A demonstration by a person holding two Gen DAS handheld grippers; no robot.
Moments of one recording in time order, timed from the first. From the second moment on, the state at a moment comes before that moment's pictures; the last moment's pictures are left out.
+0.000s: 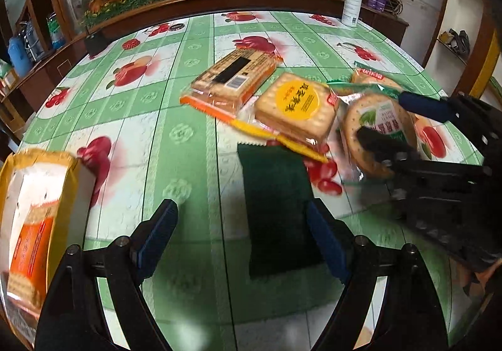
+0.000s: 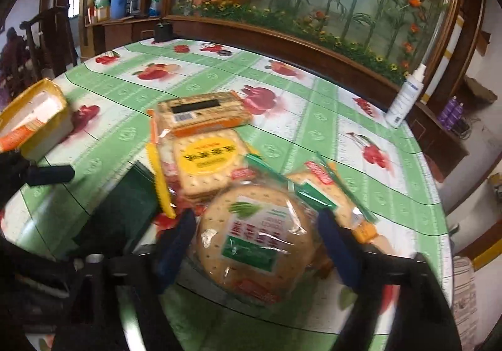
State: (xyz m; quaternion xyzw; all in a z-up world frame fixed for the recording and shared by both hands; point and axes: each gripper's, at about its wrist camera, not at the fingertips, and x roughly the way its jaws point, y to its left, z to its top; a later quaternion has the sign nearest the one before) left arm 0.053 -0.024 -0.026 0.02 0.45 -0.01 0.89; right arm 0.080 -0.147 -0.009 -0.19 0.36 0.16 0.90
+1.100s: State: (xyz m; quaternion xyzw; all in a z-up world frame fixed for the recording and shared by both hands) left arm 0.047 0.021 -0.033 -0.02 0.45 0.04 0.89; right arm 0.067 -0.142 -0.012 -0.20 0.35 0.13 0.90
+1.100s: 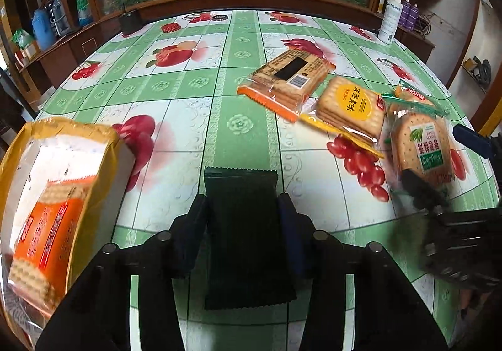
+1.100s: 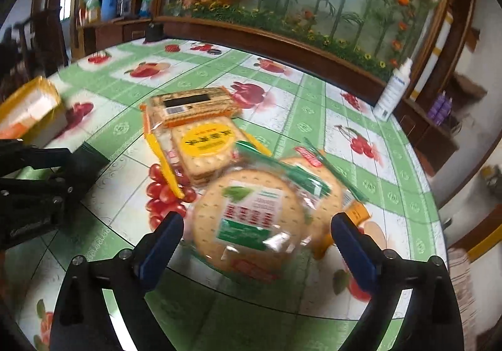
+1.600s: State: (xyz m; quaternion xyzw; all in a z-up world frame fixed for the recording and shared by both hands) left arm 0.035 0.030 -0.033 -0.03 0.45 0.04 0.89; right arm 0.077 -0.116 -0.027 -0.23 0.38 0.02 0.90
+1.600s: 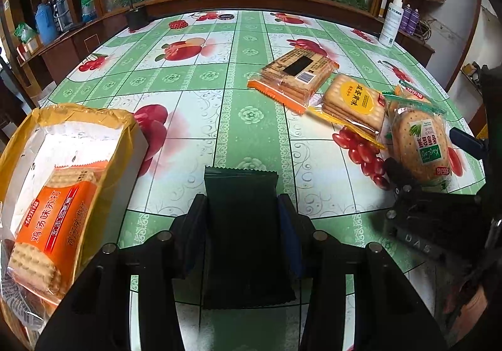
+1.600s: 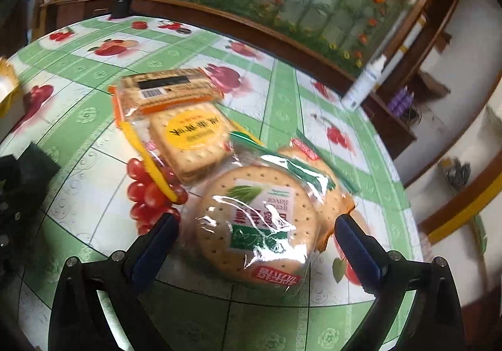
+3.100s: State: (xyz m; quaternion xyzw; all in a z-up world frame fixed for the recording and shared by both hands) left arm -0.122 0.113 0.051 -0.04 0.32 0.17 0.93; right arm -0.074 -0.068 0.085 0.00 0.30 0.39 0.87
